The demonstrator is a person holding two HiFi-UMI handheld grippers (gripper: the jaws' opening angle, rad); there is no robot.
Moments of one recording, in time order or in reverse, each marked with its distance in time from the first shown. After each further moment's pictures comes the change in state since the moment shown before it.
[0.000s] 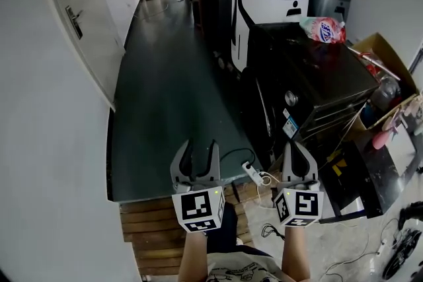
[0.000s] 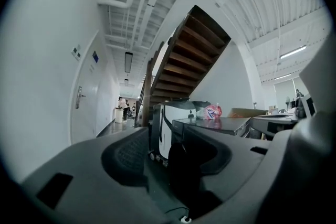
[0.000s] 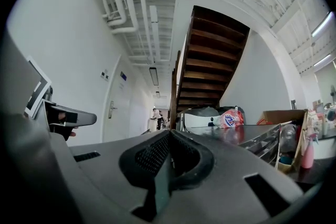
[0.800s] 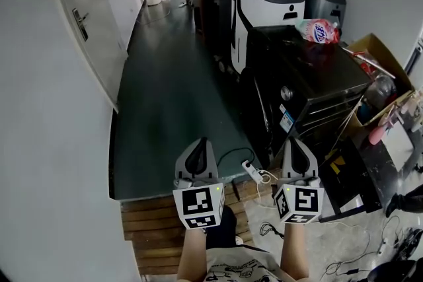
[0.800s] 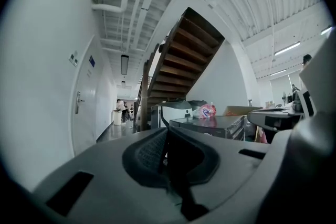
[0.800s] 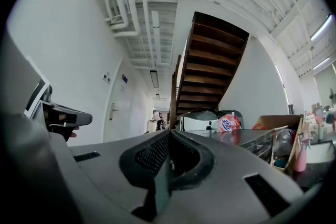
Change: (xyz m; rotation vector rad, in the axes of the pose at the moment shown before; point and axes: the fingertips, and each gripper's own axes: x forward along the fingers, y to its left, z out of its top) left arm -0.052 -0.016 0.010 0.049 0.008 -0.018; right arm -0.052 0.005 0.019 -0.019 -0.025 -0.007
